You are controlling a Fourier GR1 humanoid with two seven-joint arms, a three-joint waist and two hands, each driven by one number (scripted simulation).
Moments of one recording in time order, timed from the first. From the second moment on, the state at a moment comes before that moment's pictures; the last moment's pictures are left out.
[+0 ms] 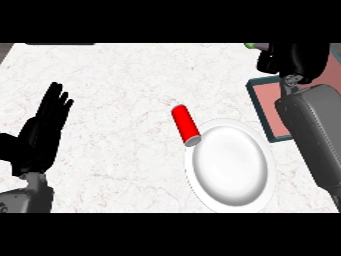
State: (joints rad) left arm -0.12 0.11 0.08 -1.67 0.11 0.10 0.23; right arm -0.80 -0.33 0.16 -1.21 1.09 -0.11 0.76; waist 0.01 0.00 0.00
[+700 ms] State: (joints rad) left arm -0.12 0.10 0.07 -1.66 0.11 0.09 0.22; right arm -0.81 -0.40 0.03 -0.80 0.99 -0.07 0.52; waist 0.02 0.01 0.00
